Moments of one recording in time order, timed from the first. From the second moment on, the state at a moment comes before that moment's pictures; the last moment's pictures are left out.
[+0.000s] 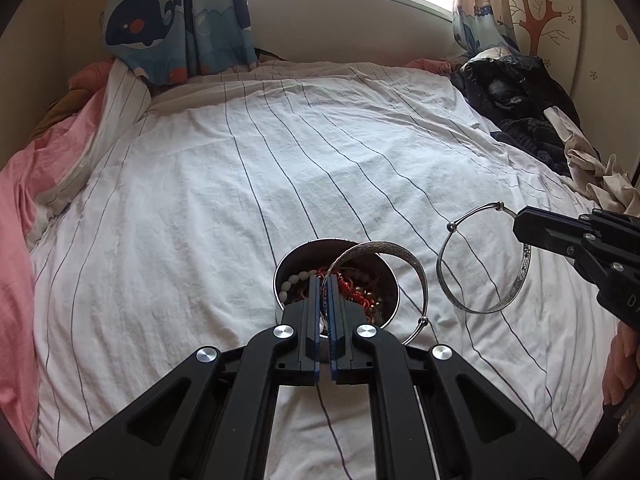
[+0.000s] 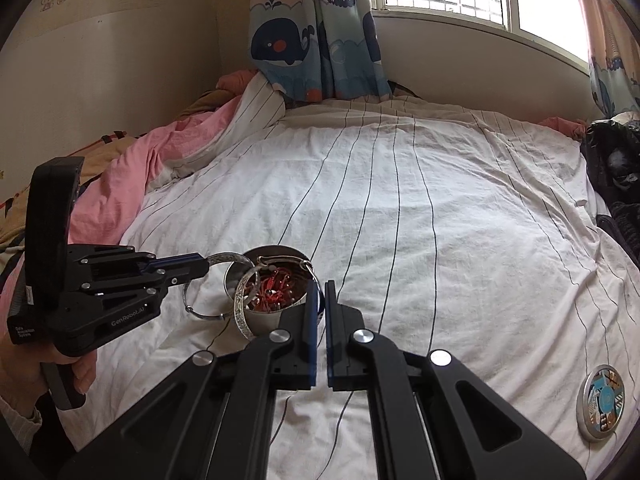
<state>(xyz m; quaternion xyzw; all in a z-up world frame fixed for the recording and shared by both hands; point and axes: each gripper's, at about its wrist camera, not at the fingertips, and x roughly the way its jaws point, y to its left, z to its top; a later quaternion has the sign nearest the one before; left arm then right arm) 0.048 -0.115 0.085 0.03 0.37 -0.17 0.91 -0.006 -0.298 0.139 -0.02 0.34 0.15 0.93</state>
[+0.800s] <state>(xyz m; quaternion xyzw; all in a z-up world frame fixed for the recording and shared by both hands) 0.018 -0.075 0.069 0.08 0.38 -0.10 0.92 0.071 -0.241 0.080 -0.04 0.41 0.17 0.89</state>
